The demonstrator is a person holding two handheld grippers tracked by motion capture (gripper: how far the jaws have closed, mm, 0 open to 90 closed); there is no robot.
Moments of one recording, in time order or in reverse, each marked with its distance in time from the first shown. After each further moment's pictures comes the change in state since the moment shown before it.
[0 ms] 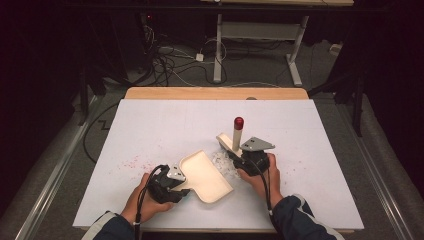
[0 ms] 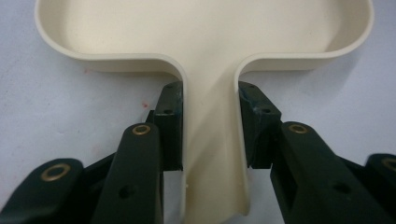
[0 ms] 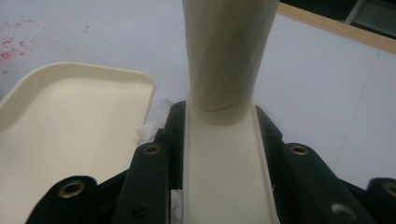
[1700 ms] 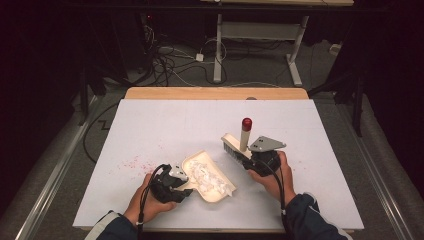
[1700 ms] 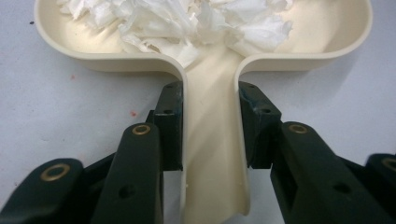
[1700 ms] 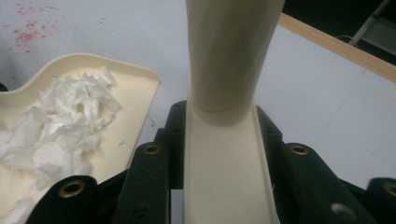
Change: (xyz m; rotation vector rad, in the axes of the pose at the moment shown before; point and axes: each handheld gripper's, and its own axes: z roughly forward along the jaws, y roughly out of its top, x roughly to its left) left arm -0.001 0.004 0.002 -0.007 -0.030 -0.033; right arm -0.020 0.003 -0.025 0.005 0.049 -0.090
